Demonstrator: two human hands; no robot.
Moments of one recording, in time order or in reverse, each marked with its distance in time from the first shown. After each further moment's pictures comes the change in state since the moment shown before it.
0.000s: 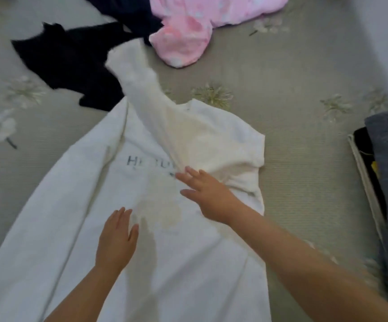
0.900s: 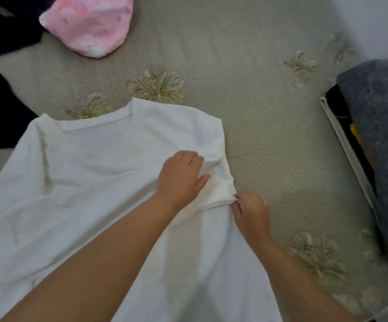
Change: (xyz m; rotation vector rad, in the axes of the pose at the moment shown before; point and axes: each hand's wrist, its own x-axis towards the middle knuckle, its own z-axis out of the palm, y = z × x) left_hand 0.159 0.203 0.028 0.147 -0.081 0.860; right_hand -0.081 0.073 0.061 -0.123 0.302 1.103
